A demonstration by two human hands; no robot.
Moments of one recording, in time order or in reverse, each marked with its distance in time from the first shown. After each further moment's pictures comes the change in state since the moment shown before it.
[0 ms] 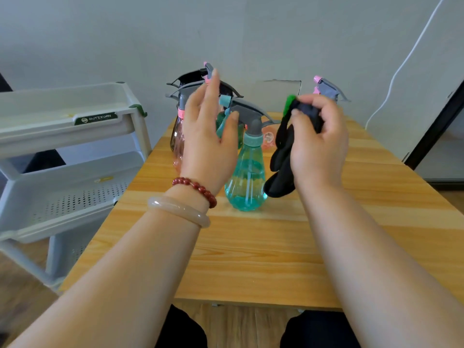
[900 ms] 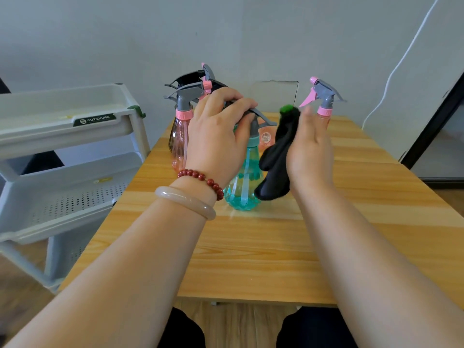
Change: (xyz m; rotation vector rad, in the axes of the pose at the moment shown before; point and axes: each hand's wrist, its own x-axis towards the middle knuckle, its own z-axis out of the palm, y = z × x) left_hand 0.010 -0.001 0.012 0.264 0.066 0.304; right_hand -0.002 -0.005 -0.004 -0.096 -0.135 0.344
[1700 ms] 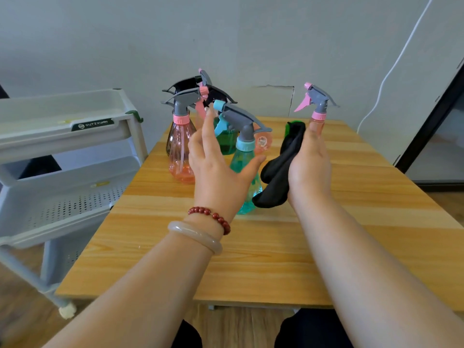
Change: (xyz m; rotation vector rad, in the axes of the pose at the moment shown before) left_hand -0.046 0.019 0.008 -0.241 -0.035 -0.438; right_hand -0.002 0.014 -0.002 0.258 0.027 0.309
